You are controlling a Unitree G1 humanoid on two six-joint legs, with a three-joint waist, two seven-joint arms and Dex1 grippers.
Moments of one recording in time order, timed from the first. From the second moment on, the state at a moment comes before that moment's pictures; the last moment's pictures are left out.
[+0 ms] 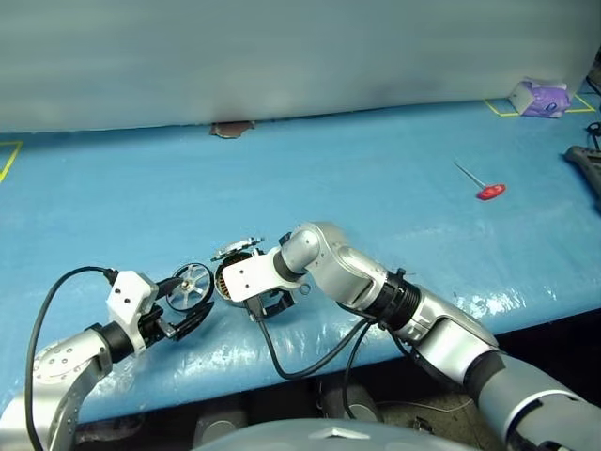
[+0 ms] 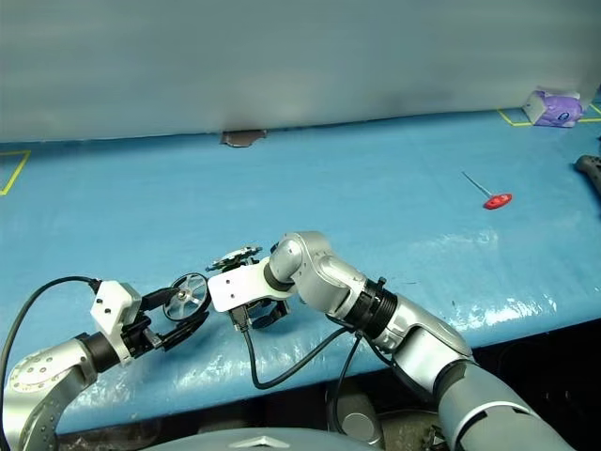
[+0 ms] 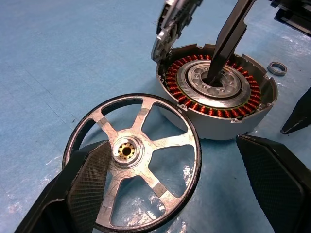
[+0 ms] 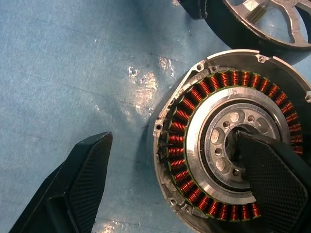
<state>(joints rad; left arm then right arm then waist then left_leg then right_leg) 0.40 0.61 0.24 -0.45 -0.44 0.43 -0.73 -0.80 -0.23 0.83 0.02 -0.34 0.53 1.24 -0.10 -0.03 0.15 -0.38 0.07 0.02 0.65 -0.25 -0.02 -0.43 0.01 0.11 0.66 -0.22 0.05</state>
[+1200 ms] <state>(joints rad) 0.37 0.63 0.25 -0.44 -0.44 0.44 -0.75 0.06 -0.23 0.23 -0.44 0.04 0.46 0.68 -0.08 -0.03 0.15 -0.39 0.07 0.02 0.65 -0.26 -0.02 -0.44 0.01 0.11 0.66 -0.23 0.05</state>
